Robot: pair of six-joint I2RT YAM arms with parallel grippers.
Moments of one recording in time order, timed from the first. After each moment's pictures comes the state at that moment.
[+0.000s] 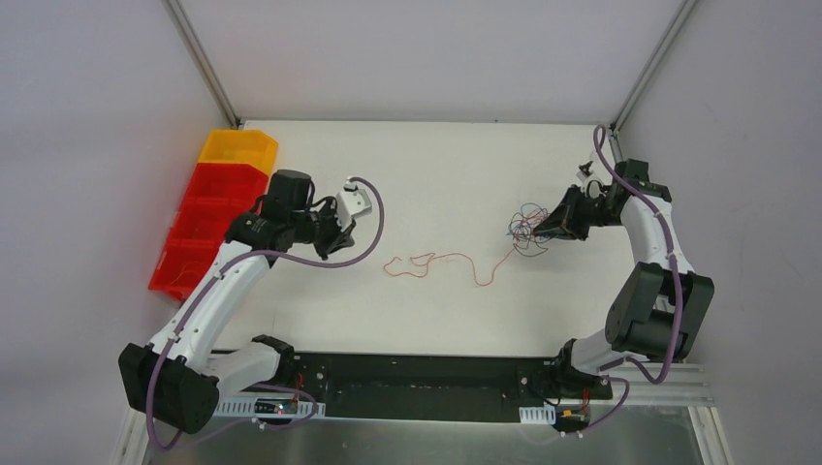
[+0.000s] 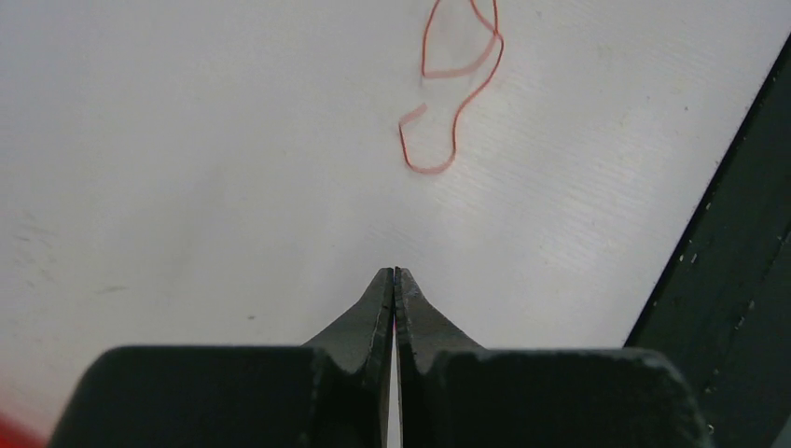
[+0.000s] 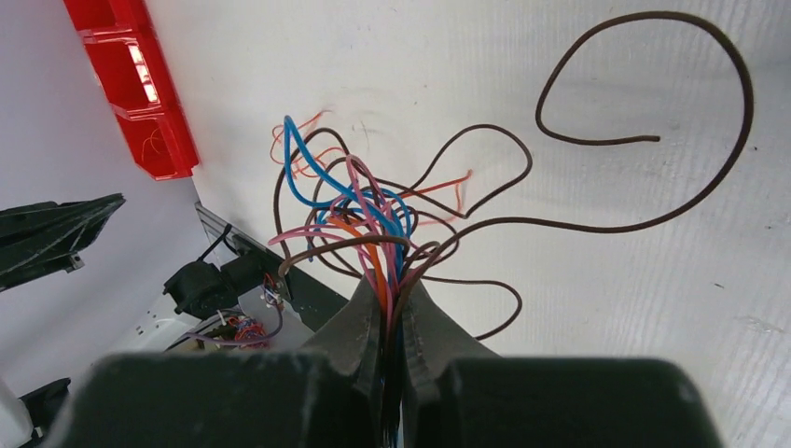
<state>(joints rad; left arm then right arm) -0.33 1.08 1.02 -0.71 0.52 0.58 -0.23 1.49 1.17 -0.96 -0.78 0.12</state>
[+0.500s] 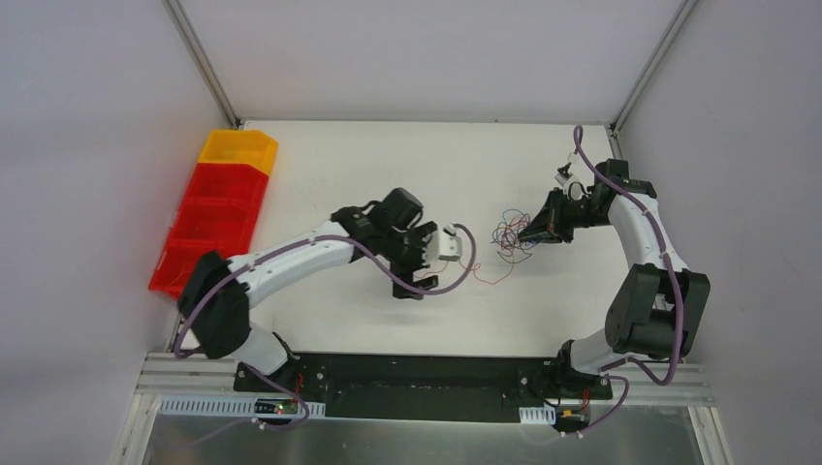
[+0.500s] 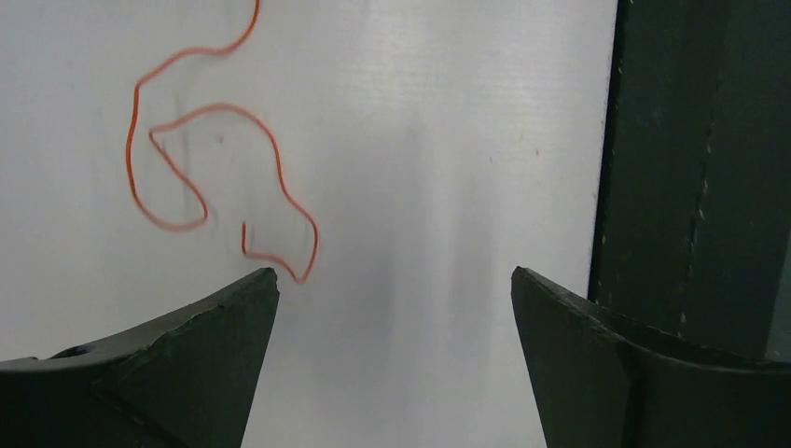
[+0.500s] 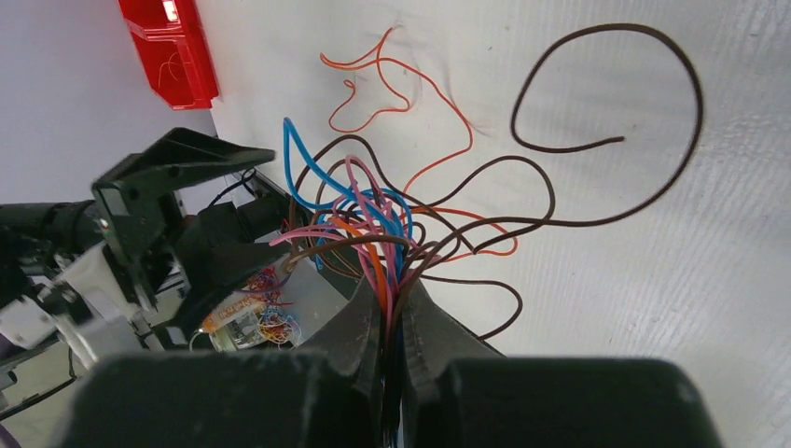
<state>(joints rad) -0.80 1.41 1.10 -0.67 0.47 0.55 -0.13 1.49 1.17 -1.03 -0.86 0.08</state>
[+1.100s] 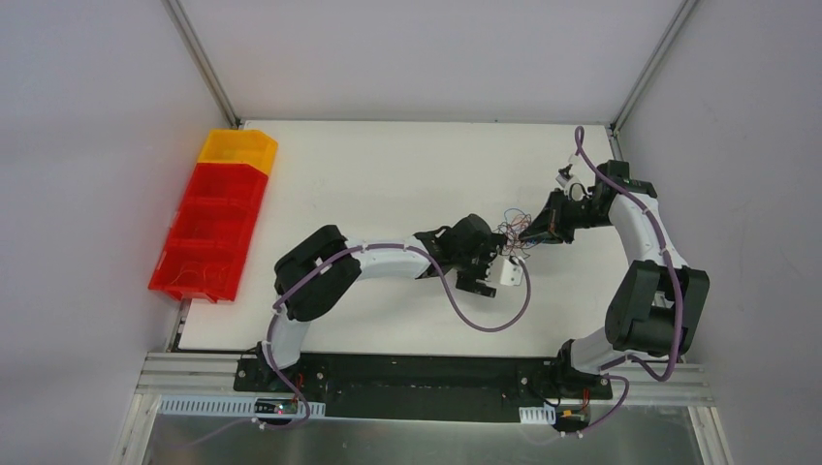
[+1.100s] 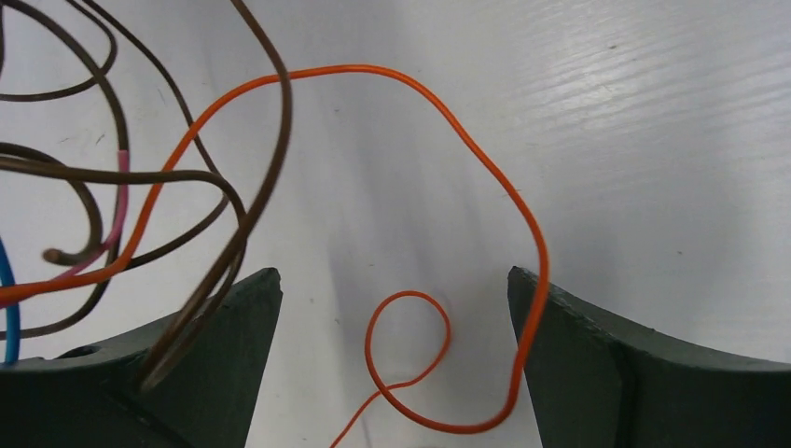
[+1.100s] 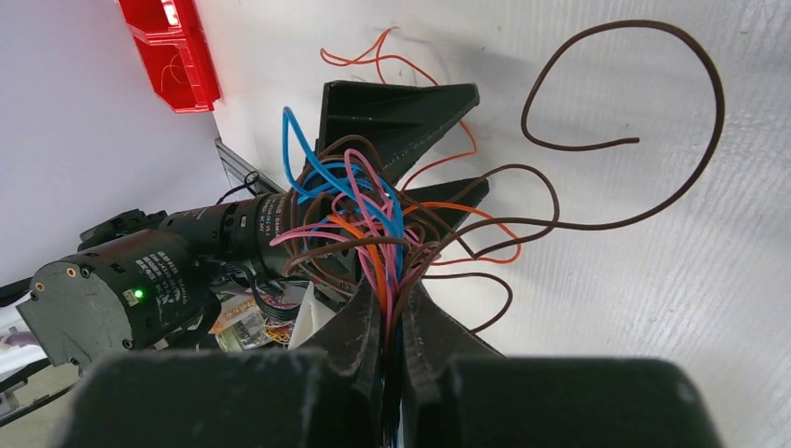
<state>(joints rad) -1.04 2.01 1.32 -0.04 0.22 0.83 -0.15 1.50 1.16 -1.03 -0.86 0.08</state>
